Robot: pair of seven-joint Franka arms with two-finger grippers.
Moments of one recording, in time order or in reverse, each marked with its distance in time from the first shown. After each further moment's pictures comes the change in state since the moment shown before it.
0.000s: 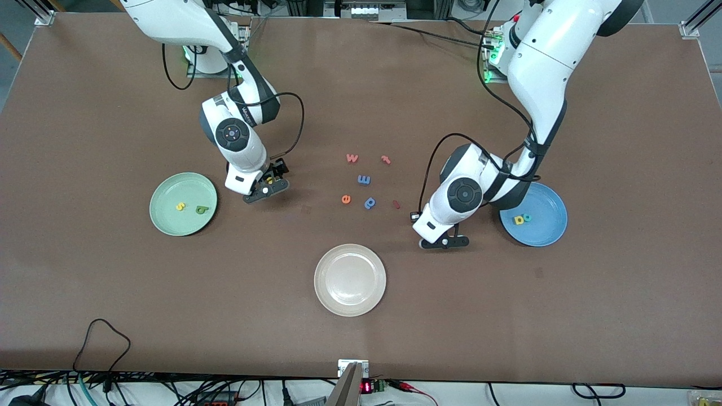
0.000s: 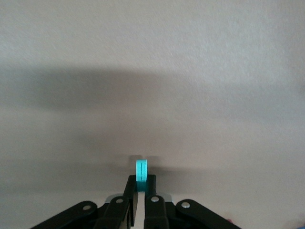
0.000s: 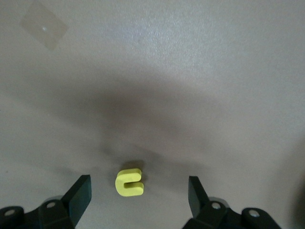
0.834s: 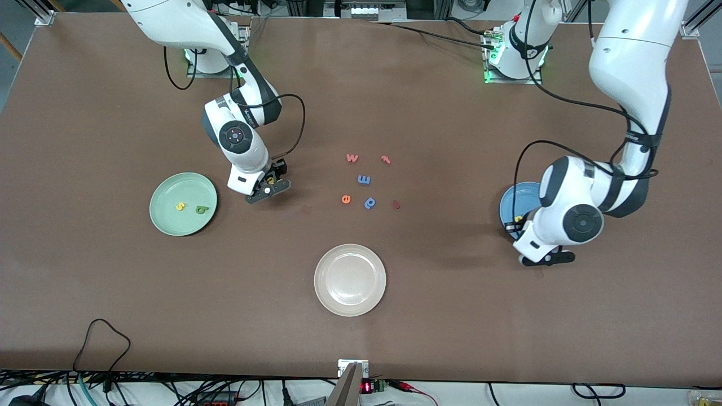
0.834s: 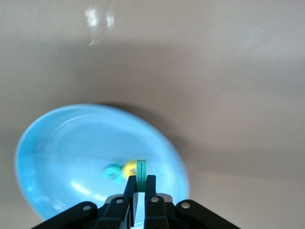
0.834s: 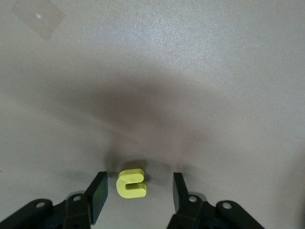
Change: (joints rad) left arm 0.305 -0.146 0.055 -0.087 0.100 -0.258 0.274; right arm 0.005 0.017 0.000 0.001 0.000 0.007 0.000
